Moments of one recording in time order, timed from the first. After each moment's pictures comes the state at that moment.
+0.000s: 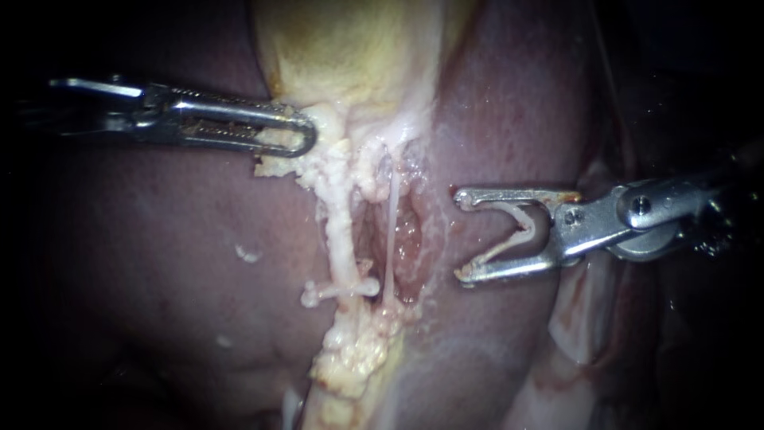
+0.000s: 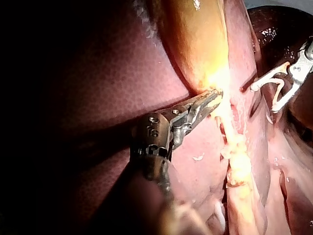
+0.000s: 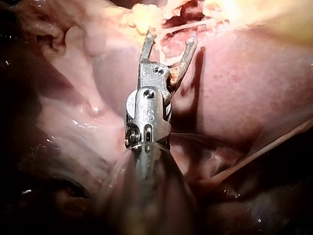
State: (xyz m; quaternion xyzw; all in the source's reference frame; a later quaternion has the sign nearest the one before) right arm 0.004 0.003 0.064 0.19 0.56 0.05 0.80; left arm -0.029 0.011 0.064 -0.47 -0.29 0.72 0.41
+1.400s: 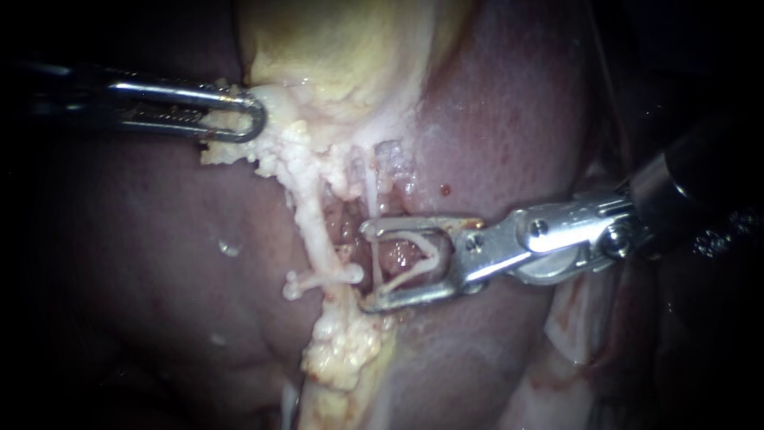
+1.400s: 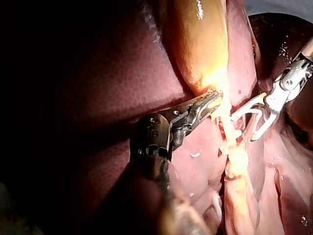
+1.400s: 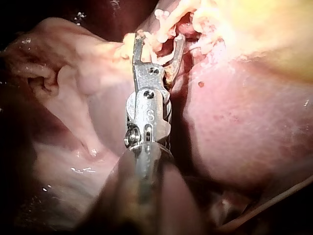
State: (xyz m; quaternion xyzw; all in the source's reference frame) right arm 0.015 0.000 0.066 0.25 0.57 0.05 0.78; left arm -0.025 0.012 0.058 -0.48 -0.30 0.71 0.42
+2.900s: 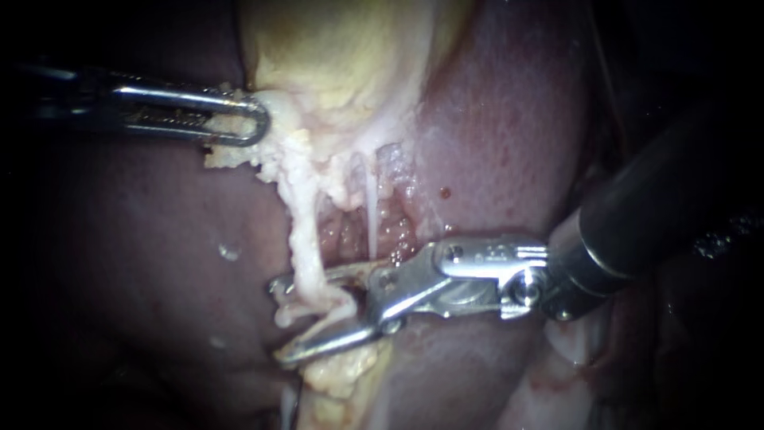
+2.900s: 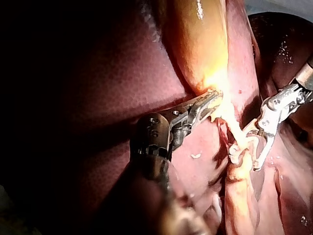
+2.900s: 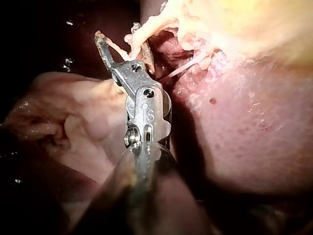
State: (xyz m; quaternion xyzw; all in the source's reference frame) right arm 0.022 -0.003 0.065 0.39 0.61 0.06 0.69; left arm -0.025 0.012 0.058 -0.48 -0.30 0.71 0.42
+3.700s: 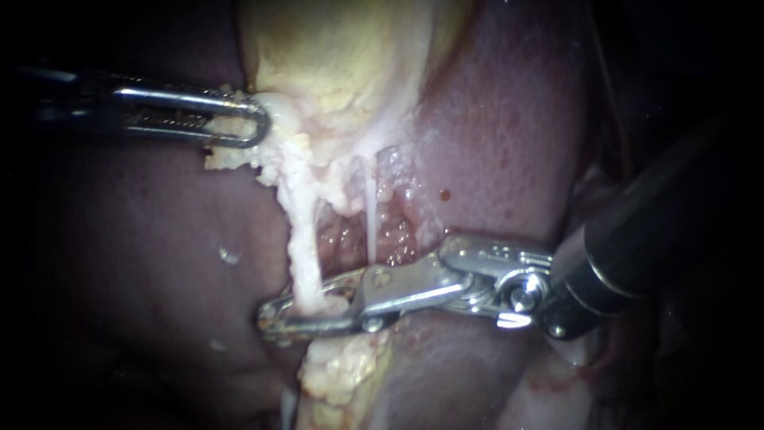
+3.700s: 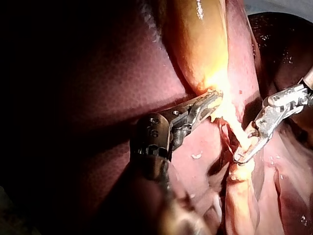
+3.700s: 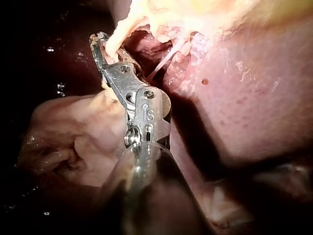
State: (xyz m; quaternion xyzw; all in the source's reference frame) right arm 0.021 -0.003 0.065 0.45 0.57 0.13 0.68; left arm -0.025 0.012 0.058 -0.48 -0.30 0.71 0.42
